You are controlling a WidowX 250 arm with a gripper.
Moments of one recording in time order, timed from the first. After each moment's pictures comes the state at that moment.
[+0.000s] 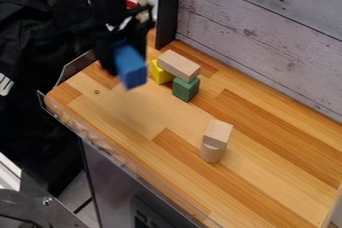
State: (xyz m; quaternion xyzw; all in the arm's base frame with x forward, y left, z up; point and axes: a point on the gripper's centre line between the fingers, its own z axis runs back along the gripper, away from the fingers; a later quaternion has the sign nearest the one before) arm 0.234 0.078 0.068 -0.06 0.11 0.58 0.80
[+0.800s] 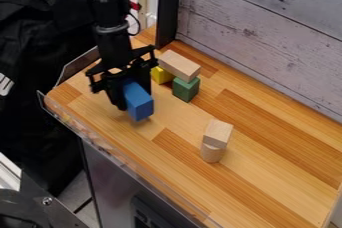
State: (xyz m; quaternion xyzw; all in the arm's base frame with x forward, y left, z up) arm 0.256 0.073 -0.001 -0.09 0.11 0.60 0.79
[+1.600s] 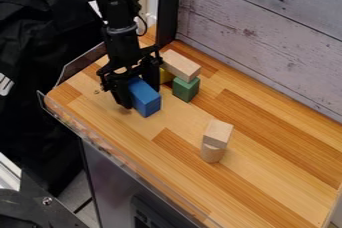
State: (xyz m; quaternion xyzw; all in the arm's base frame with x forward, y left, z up) arm 0.272 0.082 -0.013 -0.09 0.12 0.63 0.77
